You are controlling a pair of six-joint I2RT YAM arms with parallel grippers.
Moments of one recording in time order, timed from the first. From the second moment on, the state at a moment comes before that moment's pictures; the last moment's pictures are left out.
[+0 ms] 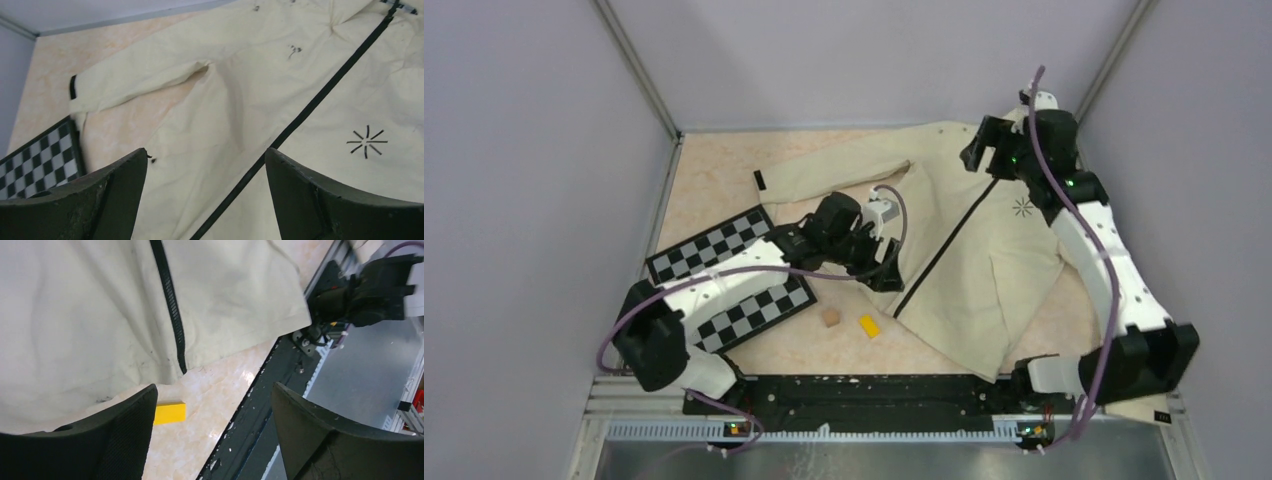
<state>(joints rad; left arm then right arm) -0.81 1.48 1.09 -0.36 0.45 -0.33 0.17 1.39 1.40 -0.46 -0.03 0.32</state>
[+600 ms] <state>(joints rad) -0.81 0.87 1.32 -0.33 0.21 -0.21 0.17 0.74 1.43 -0.61 -0.23 0.31</state>
